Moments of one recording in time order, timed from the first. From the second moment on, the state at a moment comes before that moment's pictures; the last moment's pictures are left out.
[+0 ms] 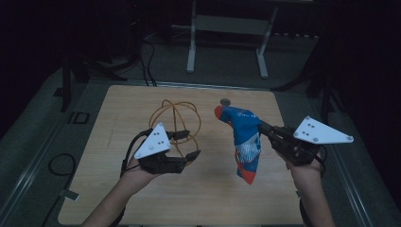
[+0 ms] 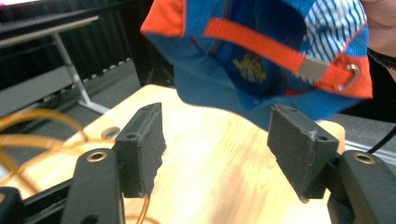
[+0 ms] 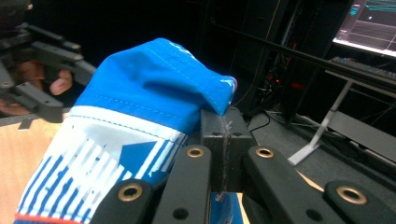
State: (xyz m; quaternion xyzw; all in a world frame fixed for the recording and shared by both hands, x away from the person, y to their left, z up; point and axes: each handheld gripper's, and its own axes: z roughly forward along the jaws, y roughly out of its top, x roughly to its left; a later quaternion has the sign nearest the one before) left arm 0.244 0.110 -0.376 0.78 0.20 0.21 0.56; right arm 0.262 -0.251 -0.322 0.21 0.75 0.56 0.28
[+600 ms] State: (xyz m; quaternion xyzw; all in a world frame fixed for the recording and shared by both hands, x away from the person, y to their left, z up) left arm 0.222 0.166 -0.427 0.75 0.30 0.26 0.53; right arm 0.299 -0.198 -0.303 0.19 0.76 0.55 0.29
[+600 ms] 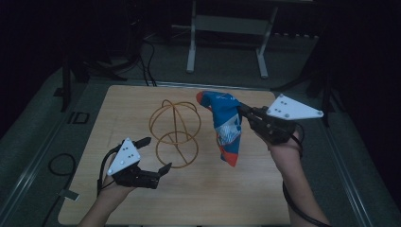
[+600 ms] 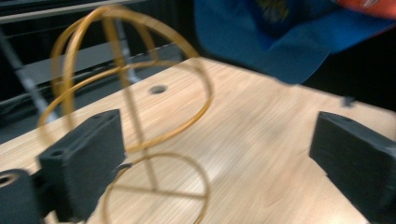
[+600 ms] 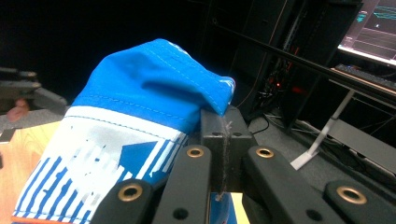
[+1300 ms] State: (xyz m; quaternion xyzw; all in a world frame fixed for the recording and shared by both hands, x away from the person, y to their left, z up) left arm 0.202 0.196 -0.518 0.71 0.37 0.31 0.51; right arm 0.345 -0.086 -0.291 0.16 0.79 0.54 0.24
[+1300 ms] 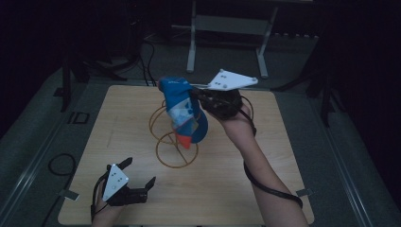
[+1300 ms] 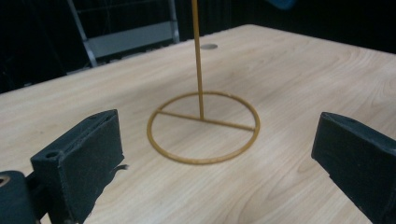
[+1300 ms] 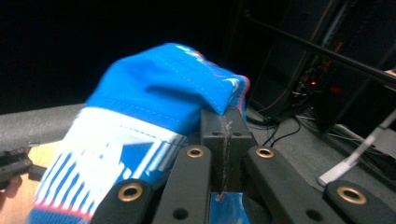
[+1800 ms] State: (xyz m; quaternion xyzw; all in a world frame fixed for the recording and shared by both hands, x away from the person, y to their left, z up) left arm 0.202 0.205 -0.526 0.70 0.38 0.30 0.51; right arm 0.366 -0.019 -0.312 0.14 0.82 0.52 0.18
